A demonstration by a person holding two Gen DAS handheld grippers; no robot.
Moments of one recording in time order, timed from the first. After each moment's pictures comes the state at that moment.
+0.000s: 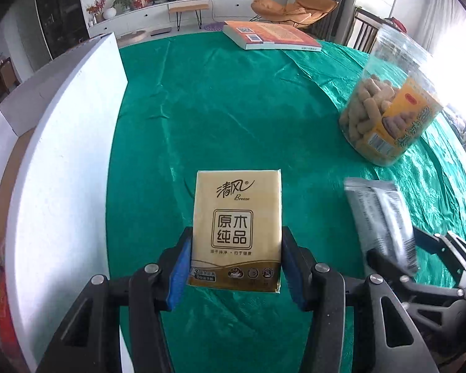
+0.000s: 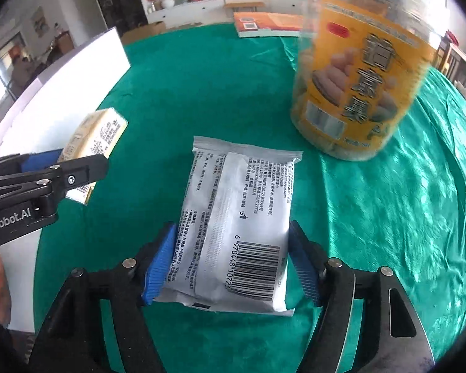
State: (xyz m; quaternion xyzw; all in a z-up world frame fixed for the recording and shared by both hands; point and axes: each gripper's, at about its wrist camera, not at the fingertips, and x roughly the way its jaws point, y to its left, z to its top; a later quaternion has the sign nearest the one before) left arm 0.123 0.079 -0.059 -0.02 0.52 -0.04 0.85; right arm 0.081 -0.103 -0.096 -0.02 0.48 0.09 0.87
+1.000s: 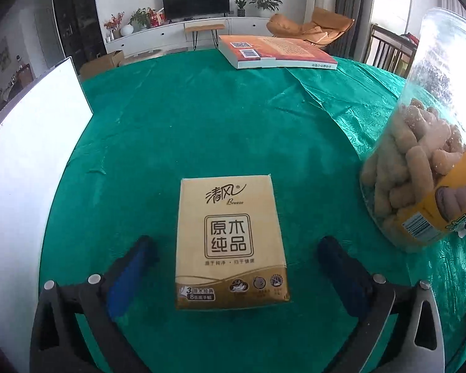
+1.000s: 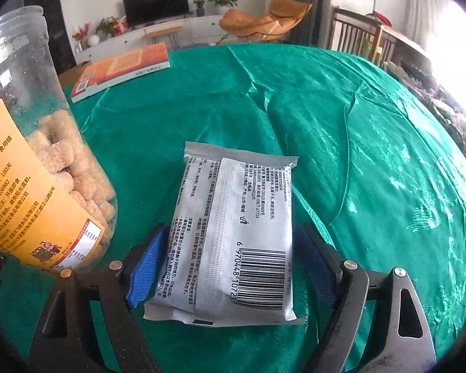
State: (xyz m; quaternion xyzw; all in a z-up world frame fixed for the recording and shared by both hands) left arm 0.215 0.024 -0.096 -0.01 0.46 0.01 0.89; right arm 0.196 -0.274 -0.100 0.01 0.43 -0.05 0.90
